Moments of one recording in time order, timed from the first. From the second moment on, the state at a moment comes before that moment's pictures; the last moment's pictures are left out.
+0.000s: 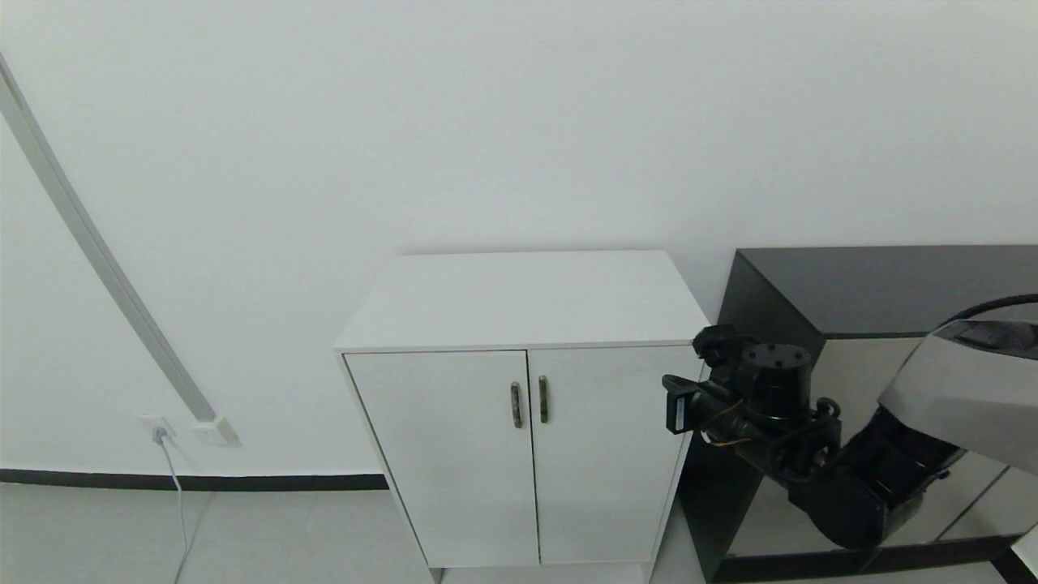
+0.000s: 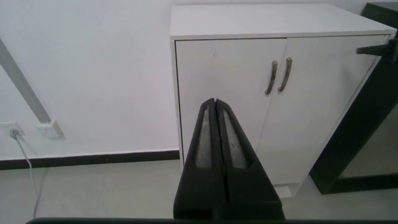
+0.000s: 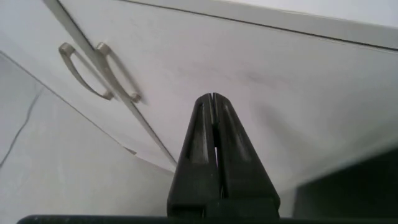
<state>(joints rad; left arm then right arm) 0.00 0.00 0.00 0.00 -0.01 0.00 0.47 2.14 -0.74 -1.18 -0.11 0.10</state>
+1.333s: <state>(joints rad) 0.00 0.00 0.00 0.00 -0.02 0.00 -0.08 1.26 -0.14 -0.90 -0.13 0.04</state>
